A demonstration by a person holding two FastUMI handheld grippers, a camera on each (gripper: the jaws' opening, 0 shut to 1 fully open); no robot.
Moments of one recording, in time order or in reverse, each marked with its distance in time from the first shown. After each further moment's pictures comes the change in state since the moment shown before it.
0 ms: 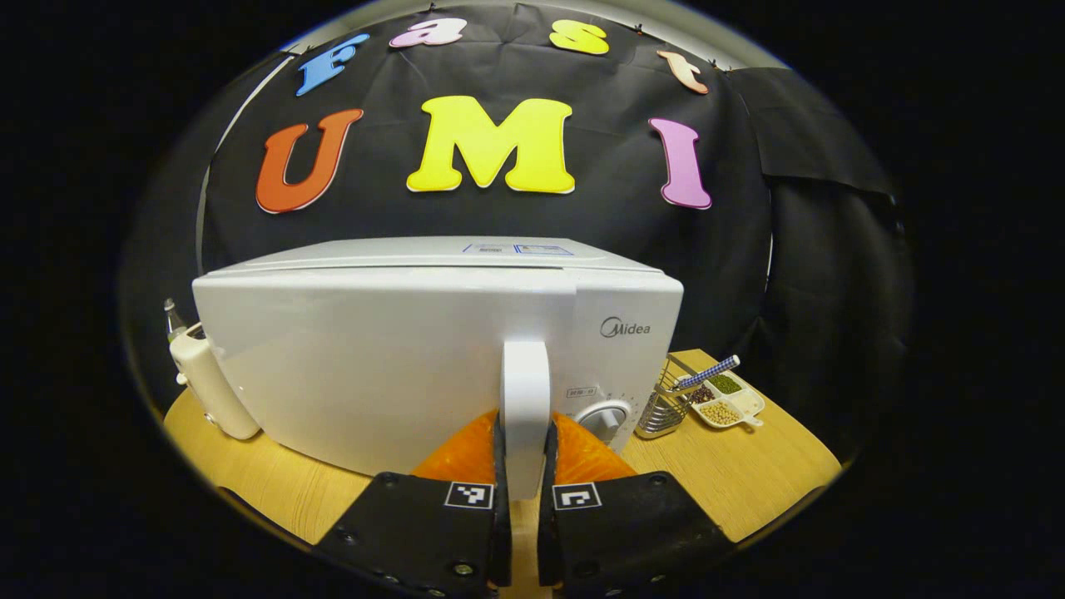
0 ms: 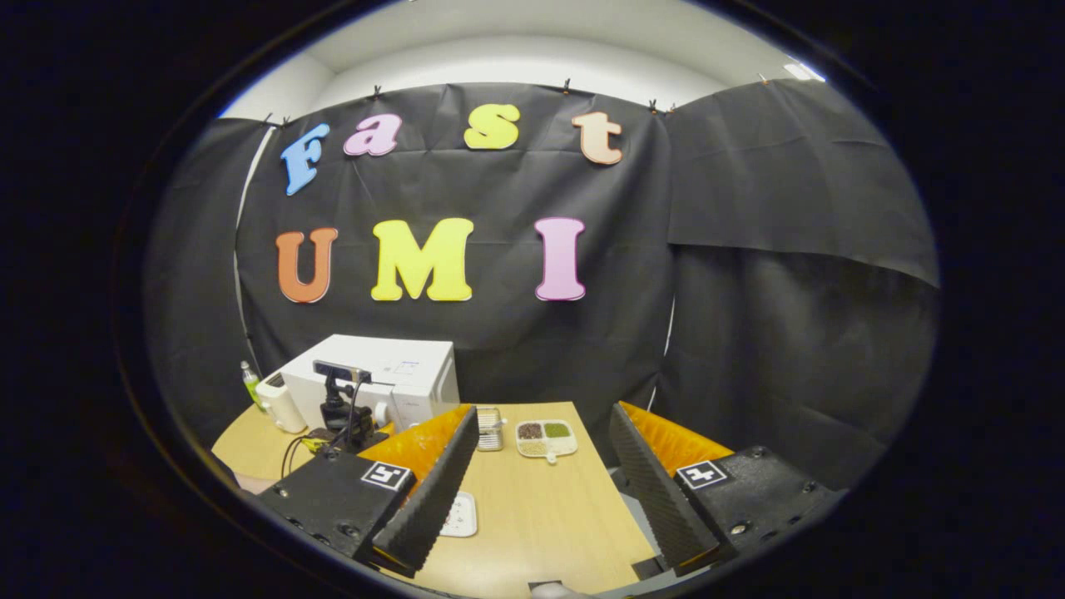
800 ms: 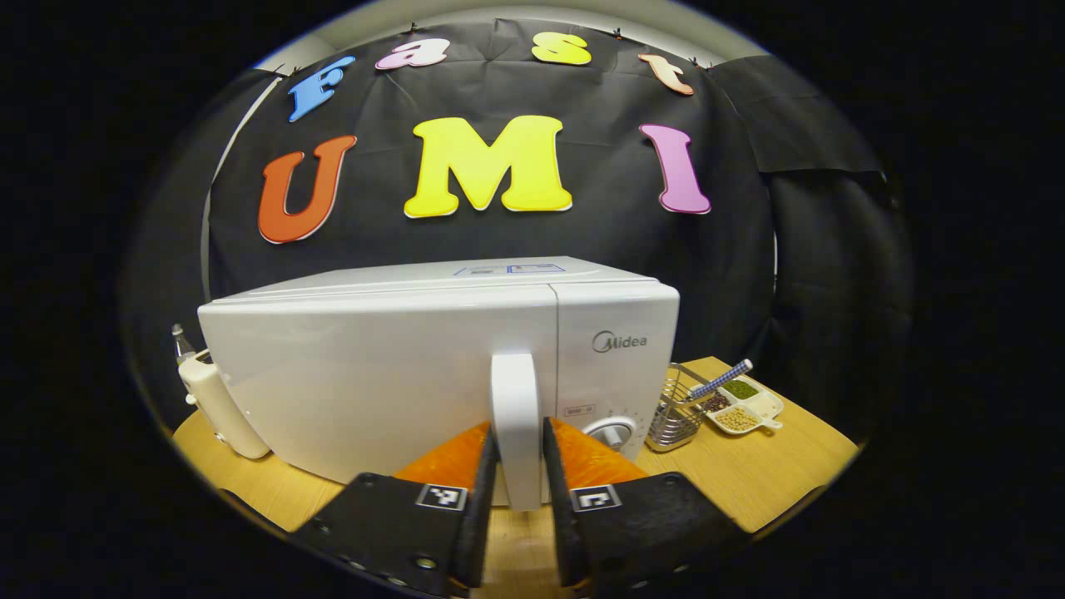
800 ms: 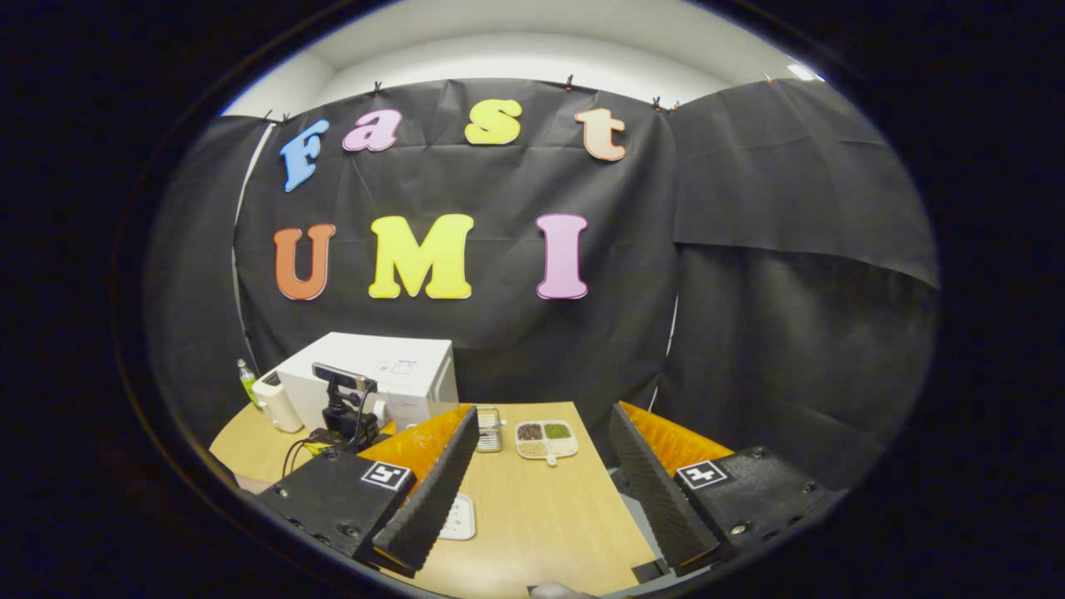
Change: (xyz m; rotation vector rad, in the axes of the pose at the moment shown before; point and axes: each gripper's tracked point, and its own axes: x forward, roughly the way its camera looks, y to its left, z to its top) left arm 0.018 0.002 0.017 0.027 -0.068 0.041; right arm 0.018 -0.006 0.000 -0.002 0.015 -0.012
